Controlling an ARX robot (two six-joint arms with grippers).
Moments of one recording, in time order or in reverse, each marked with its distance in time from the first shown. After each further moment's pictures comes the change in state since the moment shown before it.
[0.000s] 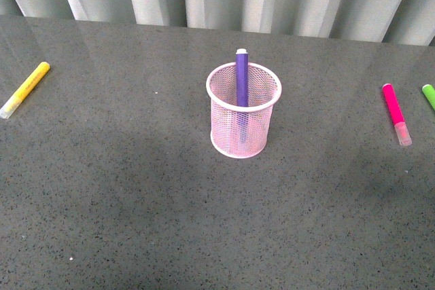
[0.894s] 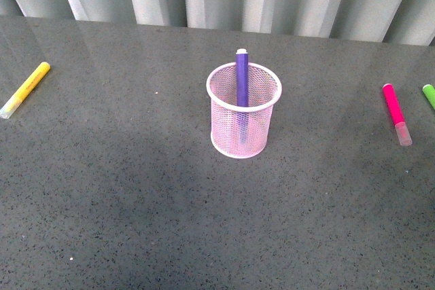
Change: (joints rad) left arm 0.000 -0.035 0.000 -0.011 0.000 0.002; right arm -0.277 1.152 0.442 0.105 -0.156 0.059
